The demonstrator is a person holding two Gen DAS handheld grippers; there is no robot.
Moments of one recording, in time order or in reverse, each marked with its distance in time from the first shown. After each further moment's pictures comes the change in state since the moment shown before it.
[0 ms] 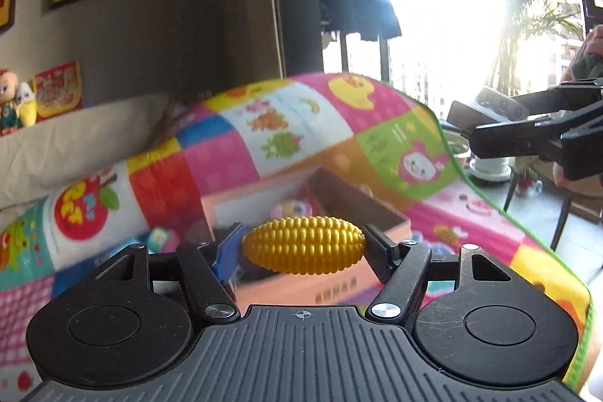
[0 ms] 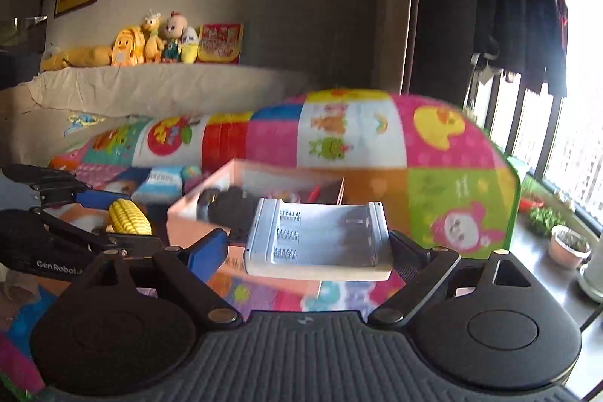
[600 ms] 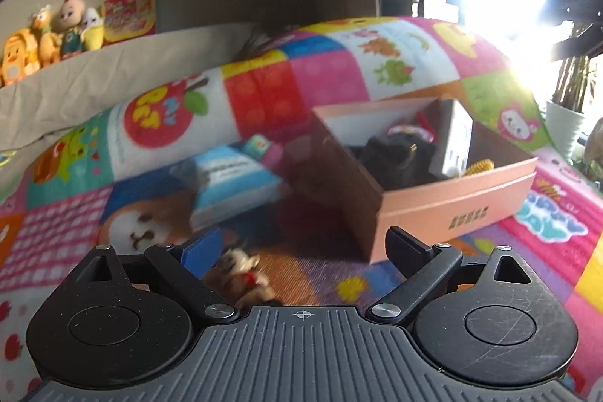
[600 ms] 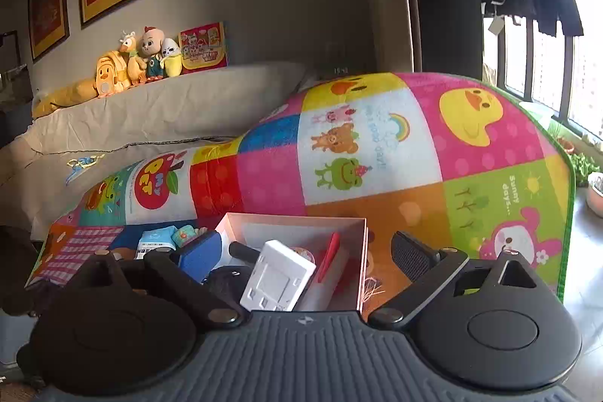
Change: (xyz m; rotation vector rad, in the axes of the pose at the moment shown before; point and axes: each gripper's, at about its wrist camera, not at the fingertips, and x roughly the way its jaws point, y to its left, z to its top) left arm 0.018 0.083 -0.079 -0.149 0.197 0.202; right arm 0.128 -0.026 0.052 0.220 0.181 0.092
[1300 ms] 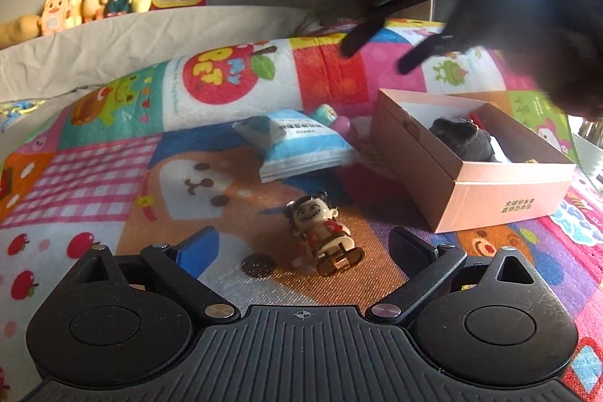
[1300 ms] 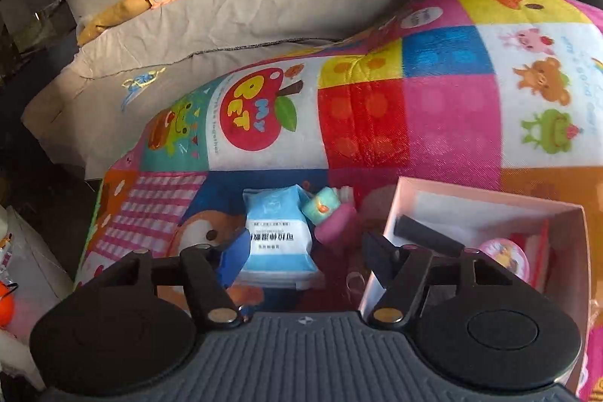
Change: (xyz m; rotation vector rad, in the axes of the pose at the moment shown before) left arm -0.008 0.047 -0.028 -0.150 -0.004 0.039; right arm 0.157 0.158 0.031 -0.078 0.340 0.191
